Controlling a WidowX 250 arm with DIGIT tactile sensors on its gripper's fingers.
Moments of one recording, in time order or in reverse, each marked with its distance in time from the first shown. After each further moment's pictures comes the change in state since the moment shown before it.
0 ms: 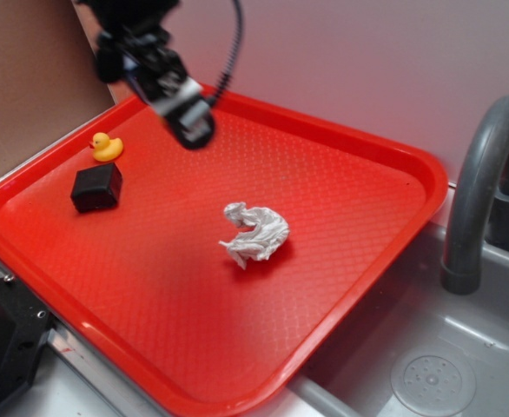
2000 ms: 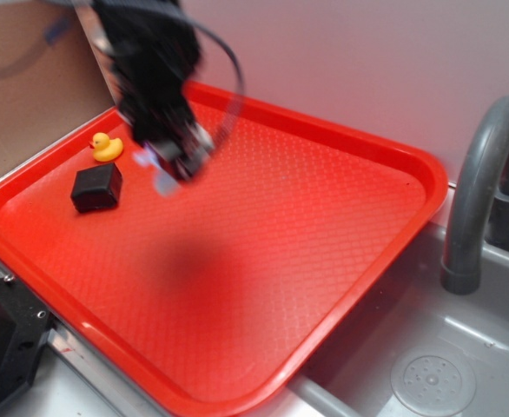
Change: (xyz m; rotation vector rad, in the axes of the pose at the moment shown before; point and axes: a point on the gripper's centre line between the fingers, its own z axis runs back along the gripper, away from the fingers) arm -0.023 0.041 -0.003 0.190 0.084 0.262
